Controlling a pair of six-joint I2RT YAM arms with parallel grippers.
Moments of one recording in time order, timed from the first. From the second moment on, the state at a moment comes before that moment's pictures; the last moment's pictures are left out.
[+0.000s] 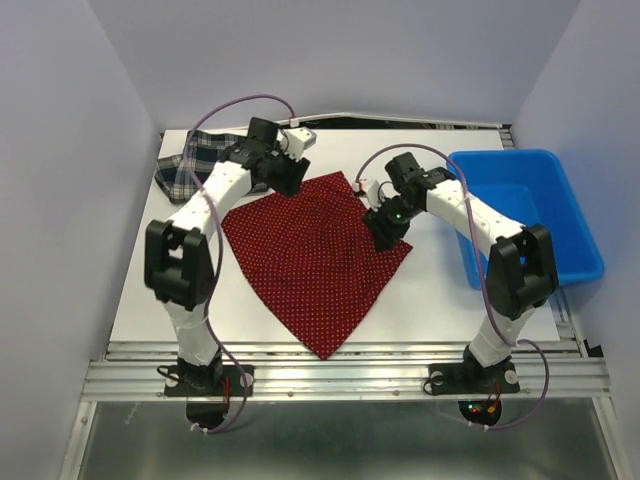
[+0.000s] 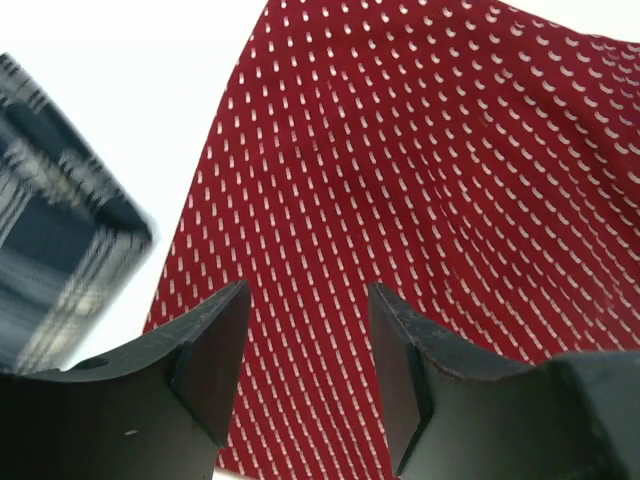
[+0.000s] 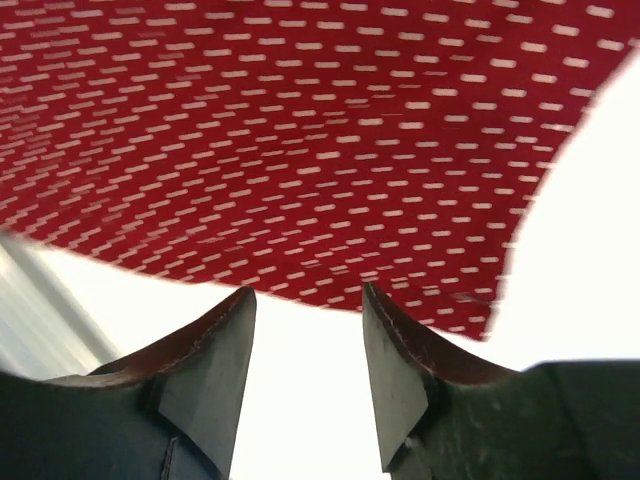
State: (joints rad) left arm -0.35 1.93 1.70 -0.64 0.25 0.30; right arm 0.45 1.75 1.44 -0.94 -0.46 -0.47
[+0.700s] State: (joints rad) left arm -0.33 1.86 1.25 -0.57 0.26 0.27; right arm 0.68 1.85 1.21 -0.92 -0.40 -0.57
